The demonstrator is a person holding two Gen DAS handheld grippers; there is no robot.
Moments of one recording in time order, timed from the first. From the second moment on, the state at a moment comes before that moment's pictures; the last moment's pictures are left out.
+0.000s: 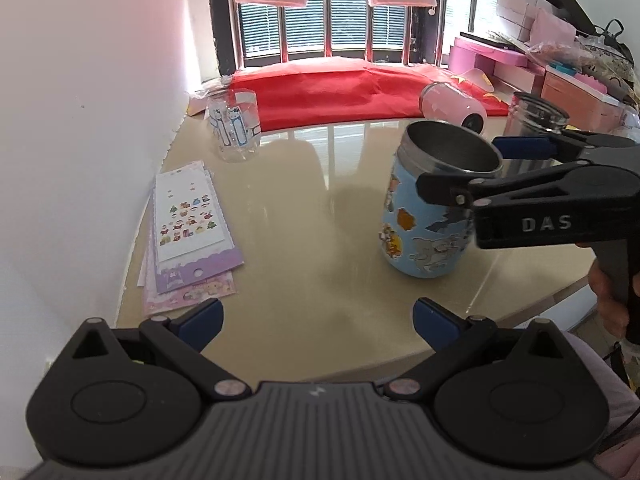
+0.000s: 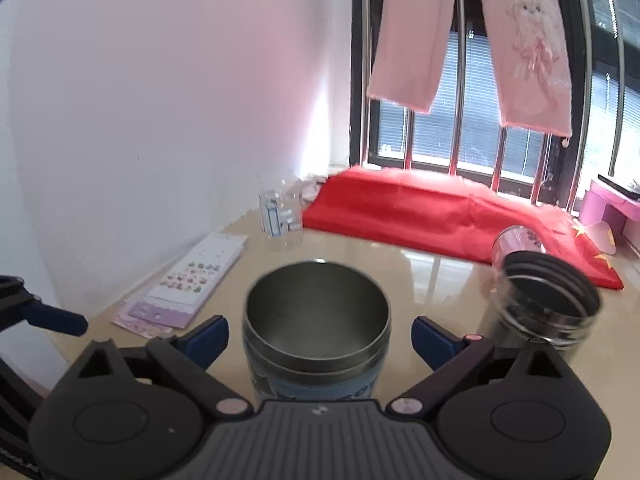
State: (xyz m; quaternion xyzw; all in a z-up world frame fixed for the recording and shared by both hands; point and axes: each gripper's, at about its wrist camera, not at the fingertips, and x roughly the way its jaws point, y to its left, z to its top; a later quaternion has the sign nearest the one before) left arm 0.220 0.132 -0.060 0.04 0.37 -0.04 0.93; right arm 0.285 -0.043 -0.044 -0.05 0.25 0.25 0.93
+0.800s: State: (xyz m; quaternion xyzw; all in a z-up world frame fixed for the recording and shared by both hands) left arm 0.050 -0.007 0.008 0.00 0.16 0.00 0.99; right arm 0.069 -0.223 0.011 0.00 0.08 0.22 0.97
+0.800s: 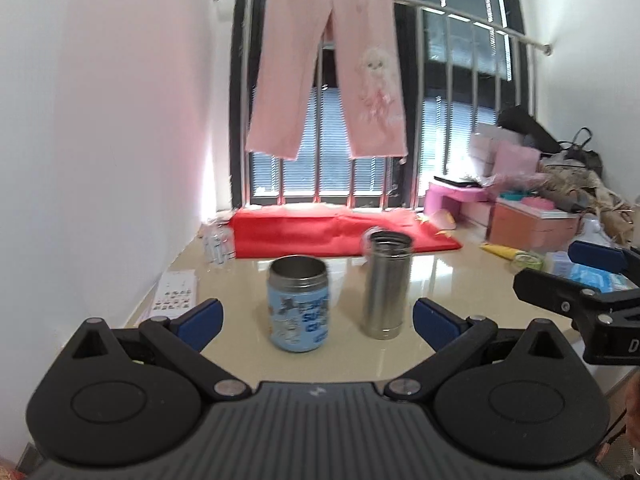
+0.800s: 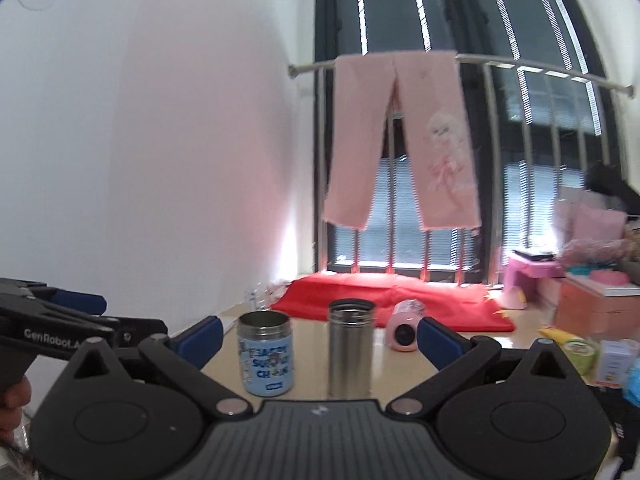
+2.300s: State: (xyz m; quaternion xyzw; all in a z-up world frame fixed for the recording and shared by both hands) left arm 0.019 -0.018 -0.018 -0.03 0.11 0.01 0.99; right arm 0.046 -0.237 -0.004 0.01 0.10 0.18 0.98
